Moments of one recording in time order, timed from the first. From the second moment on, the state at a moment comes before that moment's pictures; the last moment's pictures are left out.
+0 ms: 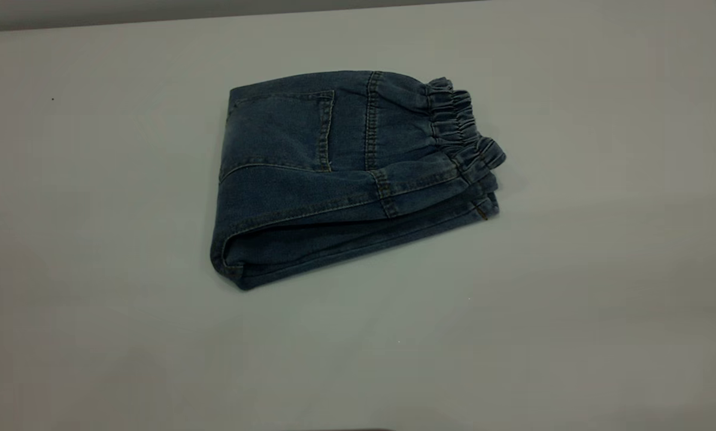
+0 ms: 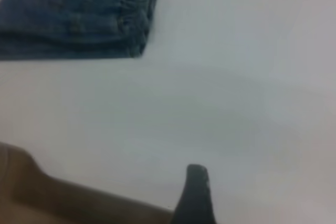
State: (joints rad) left arm -0.58 0.46 -0.70 0.09 1.17 -0.01; right arm -0.06 0.11 -0.58 0.25 1.25 -0.24
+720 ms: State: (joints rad) left arm -0.58 0.25 -0.54 0.09 1.17 -0.06; right arm -0.06 -0.01 -0.48 0.23 1.16 -0.24
